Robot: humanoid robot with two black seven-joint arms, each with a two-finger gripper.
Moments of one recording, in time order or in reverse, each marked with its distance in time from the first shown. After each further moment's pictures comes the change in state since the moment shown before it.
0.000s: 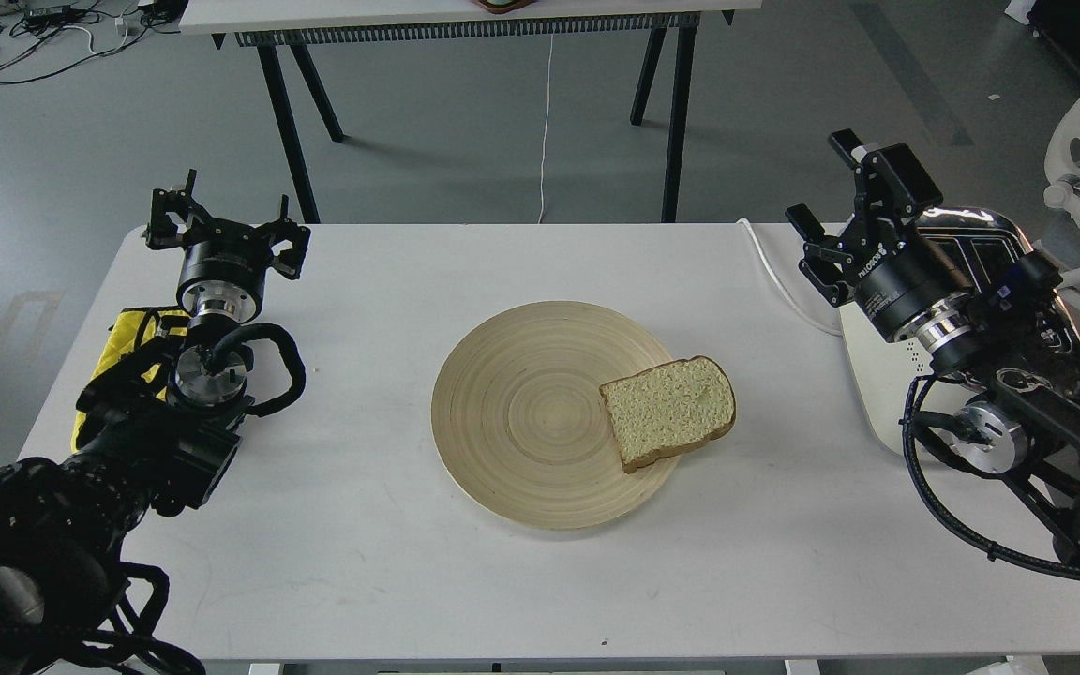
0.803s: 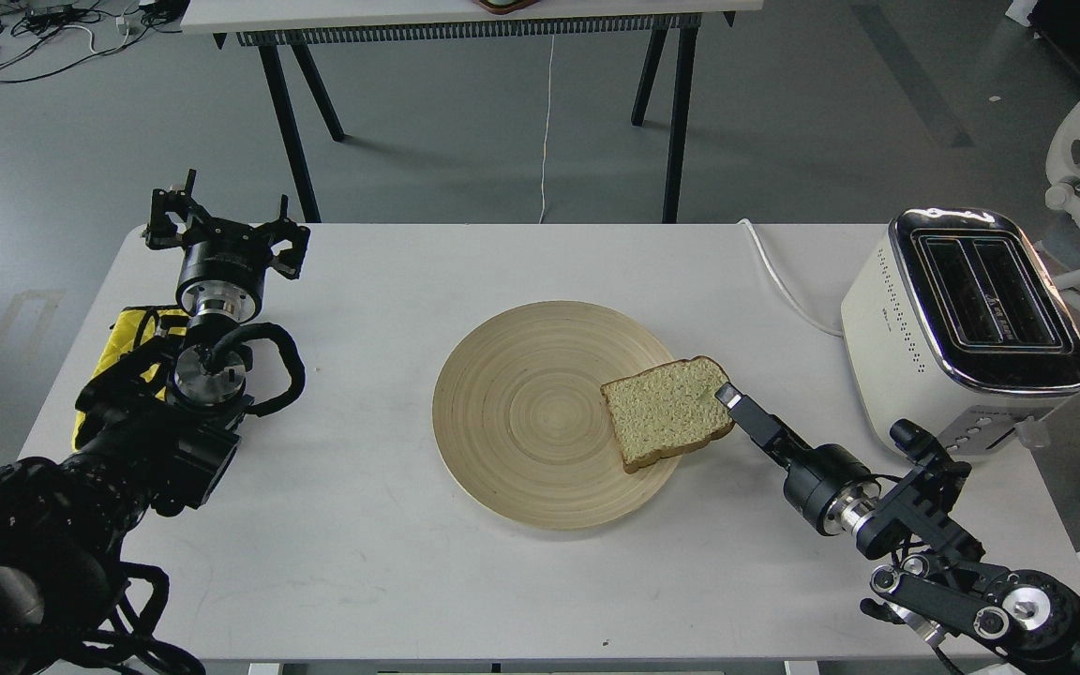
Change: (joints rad) left arm 0.000 0.000 0.000 0.000 0.000 0.000 0.000; right arm -0.075 0.129 -0.466 -0.200 -0.224 -0.355 -0.046
